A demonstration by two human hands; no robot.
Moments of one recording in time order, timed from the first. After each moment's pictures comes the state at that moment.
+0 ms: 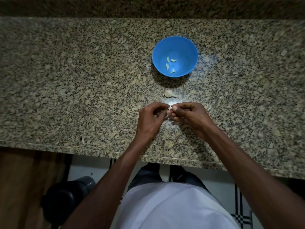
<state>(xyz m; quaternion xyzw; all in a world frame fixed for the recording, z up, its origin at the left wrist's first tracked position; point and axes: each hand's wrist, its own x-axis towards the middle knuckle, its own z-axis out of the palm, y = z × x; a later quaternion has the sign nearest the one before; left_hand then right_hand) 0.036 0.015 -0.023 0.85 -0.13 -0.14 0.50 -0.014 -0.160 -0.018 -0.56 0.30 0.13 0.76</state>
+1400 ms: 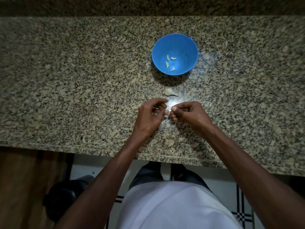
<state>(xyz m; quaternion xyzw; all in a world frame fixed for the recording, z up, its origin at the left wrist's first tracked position) 0.043 0.023 -0.025 0.86 -0.16 -0.16 0.47 -0.015 -0.156 -0.016 -0.63 0.29 0.14 0.71</state>
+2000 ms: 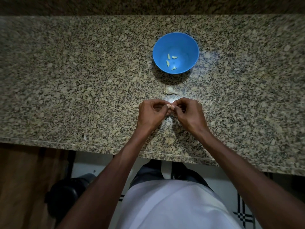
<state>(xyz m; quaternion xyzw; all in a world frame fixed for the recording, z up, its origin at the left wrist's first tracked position) 0.042 0.011 -0.019 0.83 -0.04 -0.20 0.52 -0.017 -0.138 -0.017 -0.83 0.23 0.02 0.51</state>
